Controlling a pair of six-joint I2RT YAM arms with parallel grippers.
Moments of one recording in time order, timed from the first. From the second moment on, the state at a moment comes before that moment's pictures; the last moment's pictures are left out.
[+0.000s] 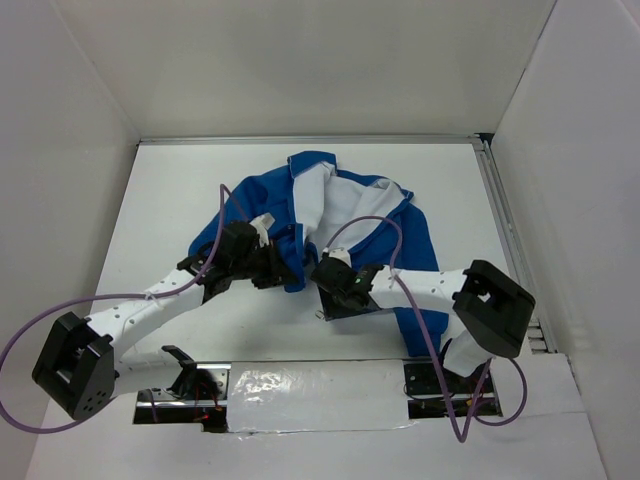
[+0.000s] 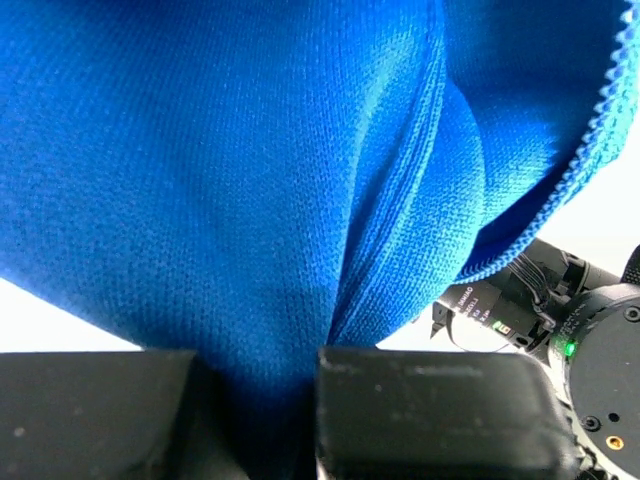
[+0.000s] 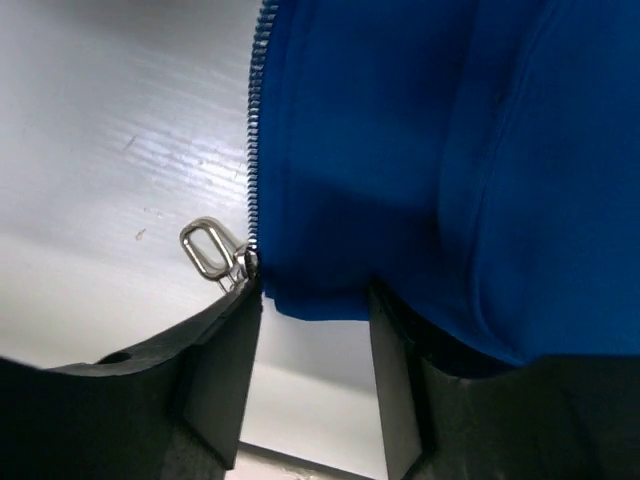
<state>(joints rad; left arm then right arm) -0.58 1.18 0.71 -0.24 0.34 -0.81 1.01 1.55 0.83 -0.44 0.20 0.72</state>
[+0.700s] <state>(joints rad) -0.58 1.15 0.72 -0.32 0.25 -0.80 0.98 1.65 0.91 -0.35 0.17 0.68</state>
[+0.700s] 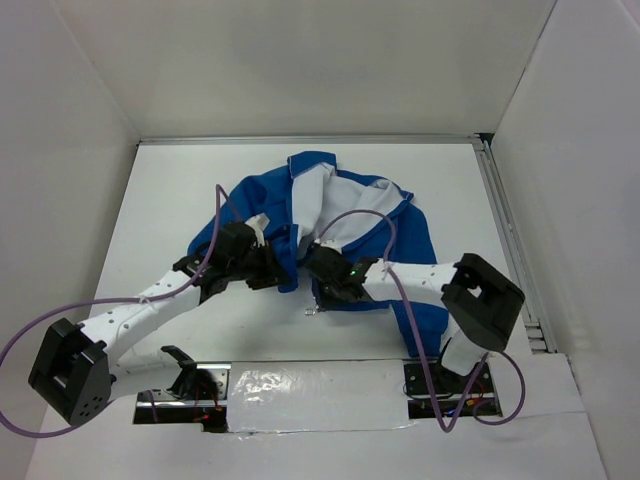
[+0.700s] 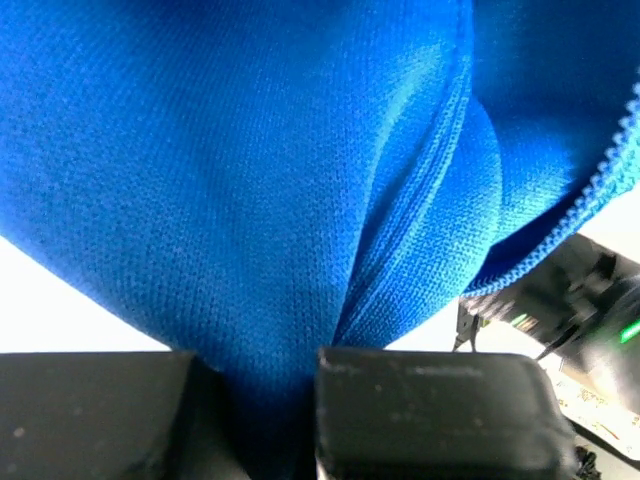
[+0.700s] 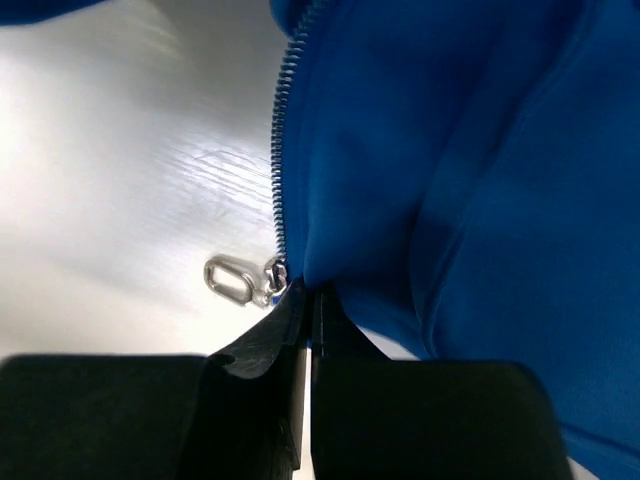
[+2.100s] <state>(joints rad) -0.62 1.16 1.08 -0.20 0.29 -0.79 0.70 0.86 0.44 0.64 -0.06 0.60</state>
